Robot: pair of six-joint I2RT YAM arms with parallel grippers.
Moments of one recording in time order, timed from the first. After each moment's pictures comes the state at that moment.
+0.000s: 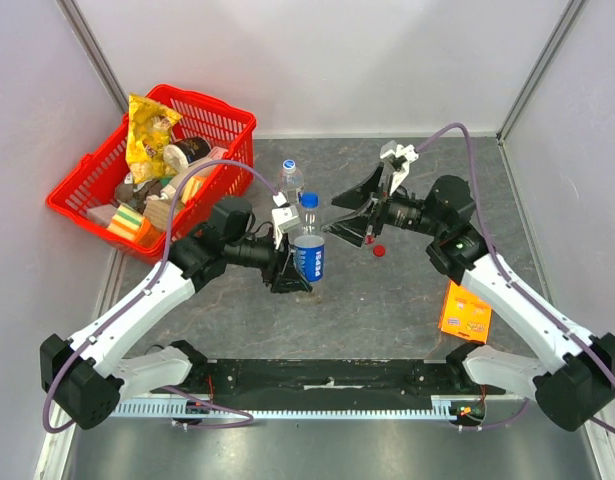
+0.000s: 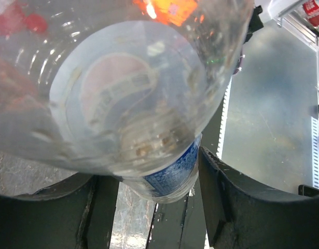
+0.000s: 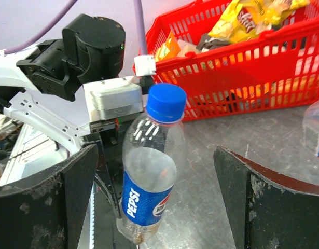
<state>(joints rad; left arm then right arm) -0.62 1.09 0.96 -0.48 0.80 0.01 0.53 1.10 0.98 0.24 -0.75 0.43</state>
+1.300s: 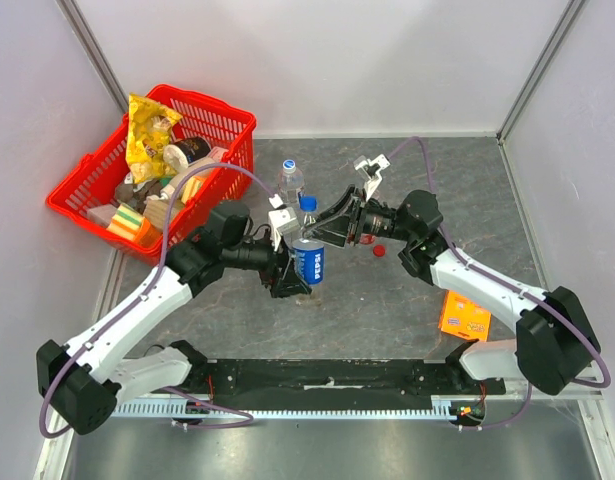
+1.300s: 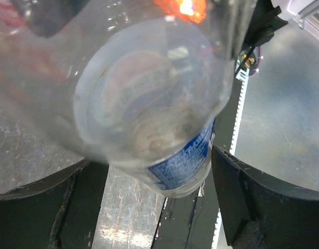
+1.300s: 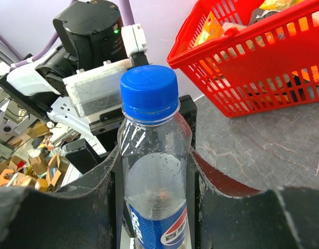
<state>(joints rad) -0.62 1.07 0.93 -0.48 0.76 0.01 0.61 1.33 0.82 0.74 -0.82 0.78</state>
